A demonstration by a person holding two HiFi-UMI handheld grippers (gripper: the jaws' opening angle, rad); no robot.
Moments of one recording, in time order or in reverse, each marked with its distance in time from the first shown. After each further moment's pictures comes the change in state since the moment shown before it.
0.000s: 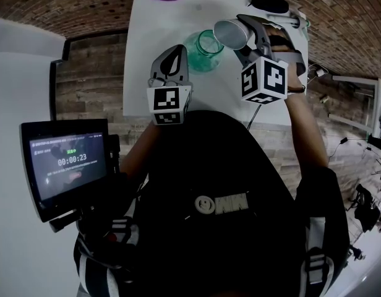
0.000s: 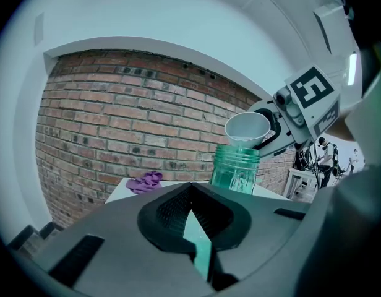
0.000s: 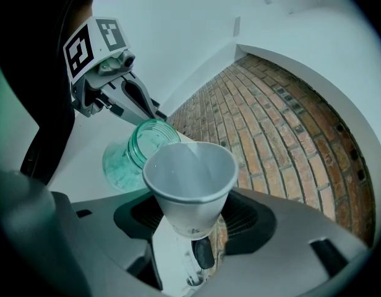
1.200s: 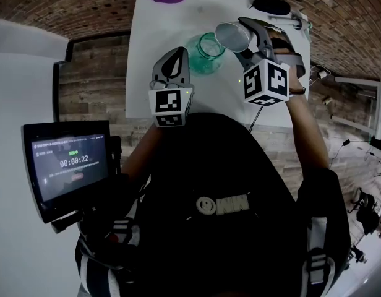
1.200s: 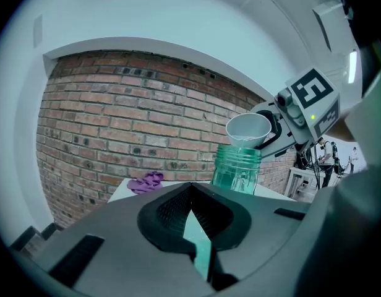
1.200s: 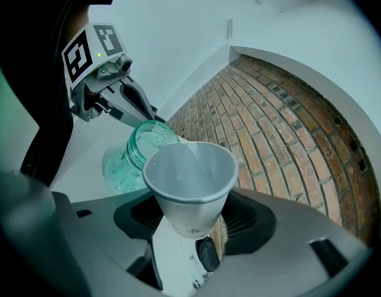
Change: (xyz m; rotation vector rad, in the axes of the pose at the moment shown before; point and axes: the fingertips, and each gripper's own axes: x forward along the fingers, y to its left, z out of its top) left arm 0.000 0.003 0.001 0.013 -0.005 0.012; right arm 0.001 0.002 0.000 0.049 -0.035 0.001
